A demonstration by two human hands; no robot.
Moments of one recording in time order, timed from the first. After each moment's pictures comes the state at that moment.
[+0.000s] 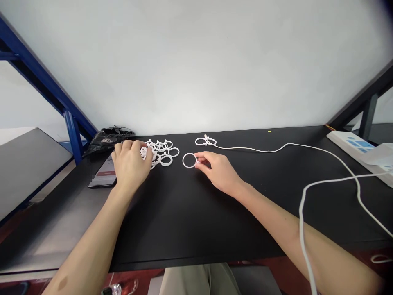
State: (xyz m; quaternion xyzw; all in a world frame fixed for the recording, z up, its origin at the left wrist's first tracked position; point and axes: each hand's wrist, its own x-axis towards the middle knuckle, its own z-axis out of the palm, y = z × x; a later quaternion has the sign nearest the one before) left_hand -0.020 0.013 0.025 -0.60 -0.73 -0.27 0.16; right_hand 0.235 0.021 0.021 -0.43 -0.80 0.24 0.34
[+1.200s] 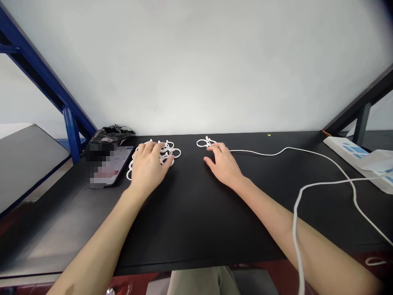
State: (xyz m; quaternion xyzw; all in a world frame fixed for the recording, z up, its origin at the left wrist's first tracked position) left_hand 0.011 0.009 0.018 -0.69 -0.66 -0.26 0.14; right_hand 0.246 0.052 0.005 -0.54 -0.79 0.06 0.28
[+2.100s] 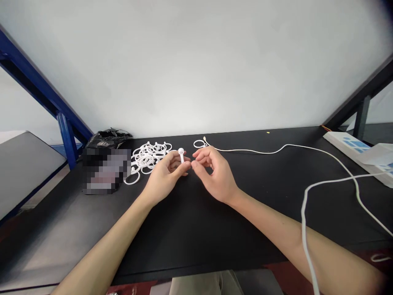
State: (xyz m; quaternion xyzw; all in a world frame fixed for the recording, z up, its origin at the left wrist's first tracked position) left_hand 0.047 -0.005 0.025 -0.62 -0.49 -0.45 -0.42; right_hand 0.217 0.003 0.030 -0.34 -0.72 0.31 0.52
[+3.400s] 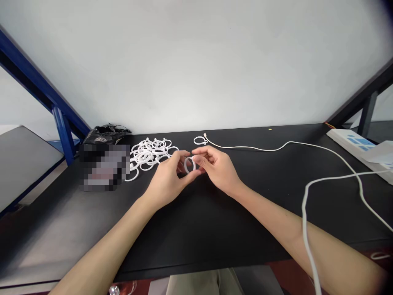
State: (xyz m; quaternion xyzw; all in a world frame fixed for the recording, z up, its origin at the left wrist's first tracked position) left_hand 0.055 -0.015 0.027 -0.74 -0.55 -0.34 -0.19; right_hand 0.225 0.018 0.023 -0.39 -0.69 0.40 0.45
